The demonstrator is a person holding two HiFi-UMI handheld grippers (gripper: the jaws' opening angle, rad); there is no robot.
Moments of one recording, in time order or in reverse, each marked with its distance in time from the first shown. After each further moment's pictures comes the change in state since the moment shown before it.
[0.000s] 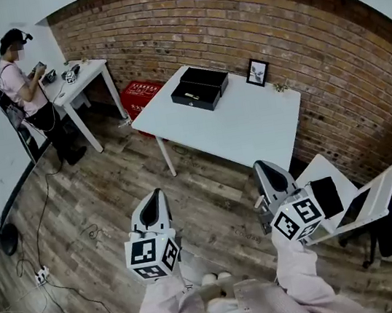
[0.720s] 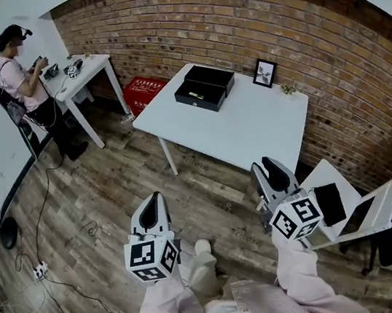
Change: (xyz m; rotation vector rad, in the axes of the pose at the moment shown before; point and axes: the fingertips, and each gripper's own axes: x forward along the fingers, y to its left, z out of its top) left arm 0.025 0.012 -0.017 -0.027 0.027 0.054; right arm 0.033 -0.031 -0.020 -0.010 0.036 -0.007
